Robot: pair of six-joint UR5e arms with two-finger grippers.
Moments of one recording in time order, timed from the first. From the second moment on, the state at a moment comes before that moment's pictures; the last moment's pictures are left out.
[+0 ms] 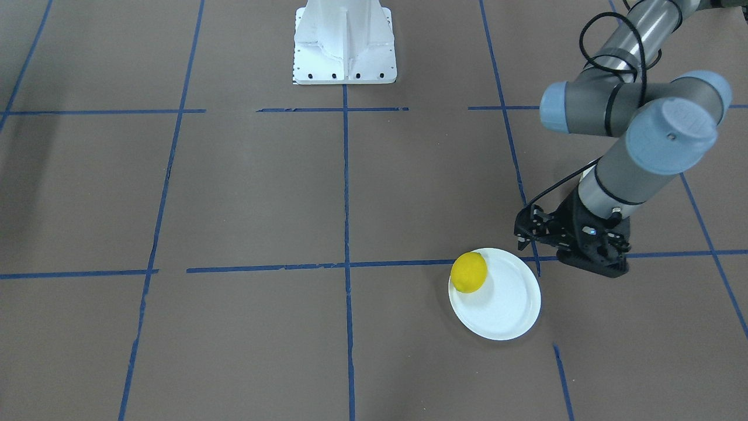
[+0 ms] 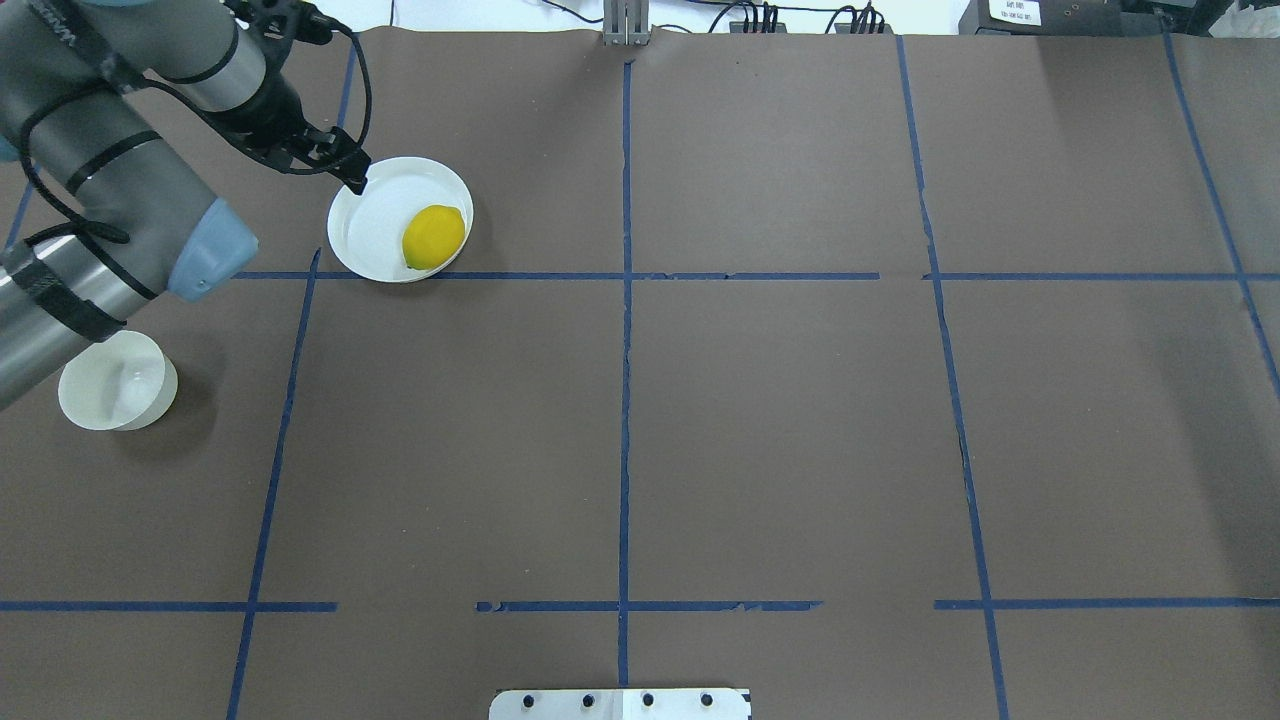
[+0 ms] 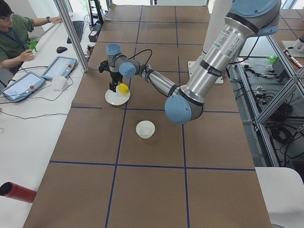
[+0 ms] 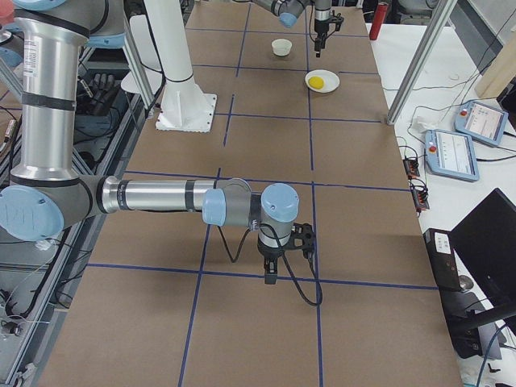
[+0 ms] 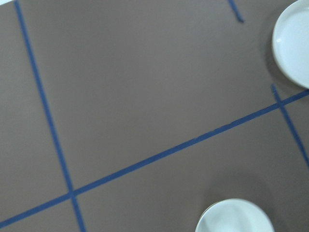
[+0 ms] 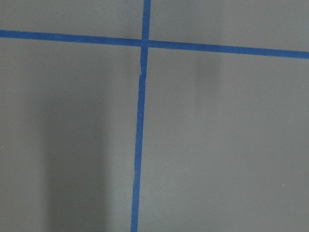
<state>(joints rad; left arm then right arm) -0.96 -2.19 -1.45 -1.77 -2.14 -0.55 1.54 -1.71 1.75 -1.64 2.28 -0.05</state>
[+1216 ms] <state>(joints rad) -0.82 -2.26 -1.23 -2.03 -2.03 -0.67 1.54 -1.71 1.75 -1.64 2.28 -0.05</state>
